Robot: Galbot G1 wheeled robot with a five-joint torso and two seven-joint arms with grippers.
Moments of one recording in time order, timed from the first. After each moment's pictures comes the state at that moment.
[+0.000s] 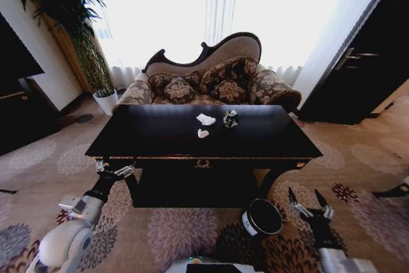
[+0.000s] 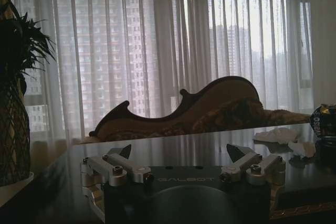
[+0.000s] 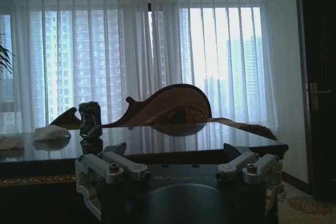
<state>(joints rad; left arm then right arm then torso) 1.69 -1.07 -0.83 -2.22 -0.52 -0.04 0.10 -1.89 1.35 0.97 2.04 0.58 0.39 -0.27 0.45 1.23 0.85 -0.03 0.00</state>
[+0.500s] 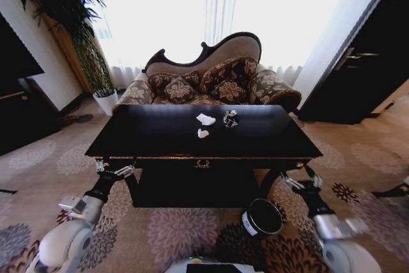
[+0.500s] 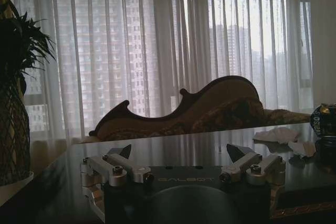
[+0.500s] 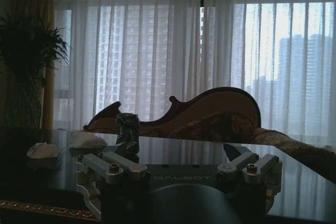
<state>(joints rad) 1.69 -1.07 -0.83 -2.22 -0.52 -0.04 0.10 -1.67 1.07 0.90 2.08 0.58 0.14 -0.22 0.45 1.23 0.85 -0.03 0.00</state>
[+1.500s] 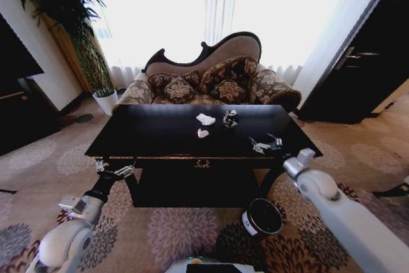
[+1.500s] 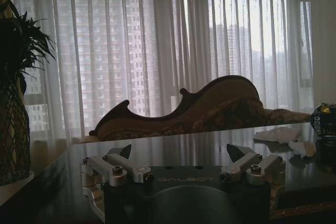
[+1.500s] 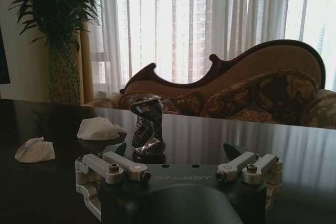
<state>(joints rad) 1.69 -1.07 -0.83 -2.22 -0.52 -0.04 0.10 -1.03 0.68 0.37 1.81 0.86 -0.13 -0.07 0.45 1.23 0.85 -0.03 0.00</state>
